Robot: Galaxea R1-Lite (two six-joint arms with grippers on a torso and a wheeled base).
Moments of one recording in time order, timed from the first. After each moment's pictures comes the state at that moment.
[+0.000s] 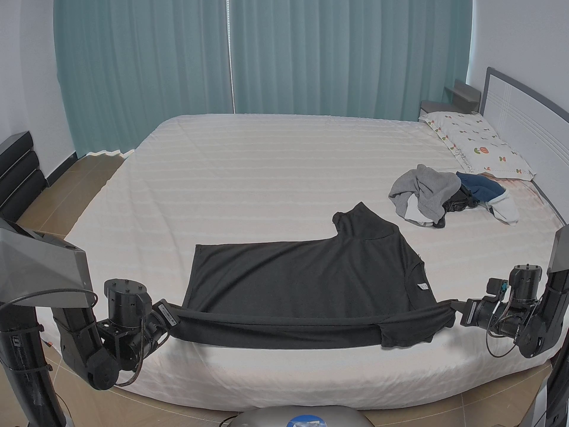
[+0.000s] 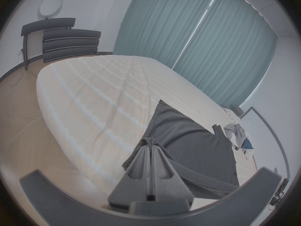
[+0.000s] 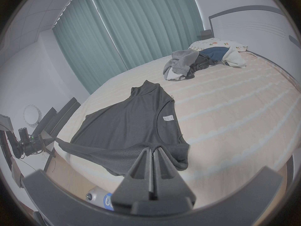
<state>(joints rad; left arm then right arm) -0.29 2.14 -0.25 -1.32 0.30 -0.75 -0.08 2.13 -0.16 -1.41 0.31 0.19</state>
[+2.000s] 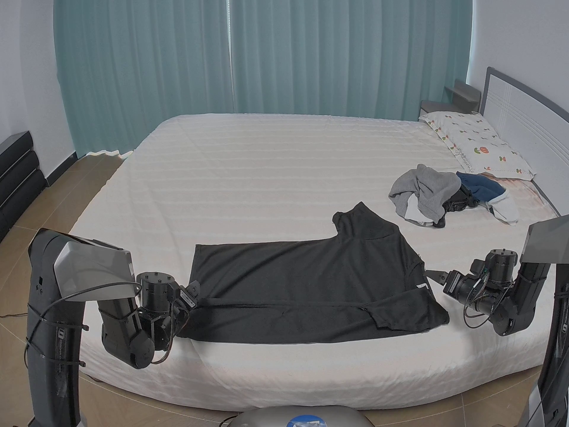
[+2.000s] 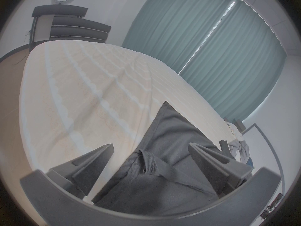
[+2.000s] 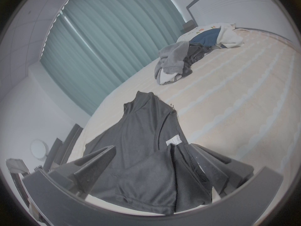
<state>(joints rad) -0.25 2.45 -0.59 -1.32 0.30 -0.85 -0.07 2.35 -0.54 -1.36 0.31 0.50</state>
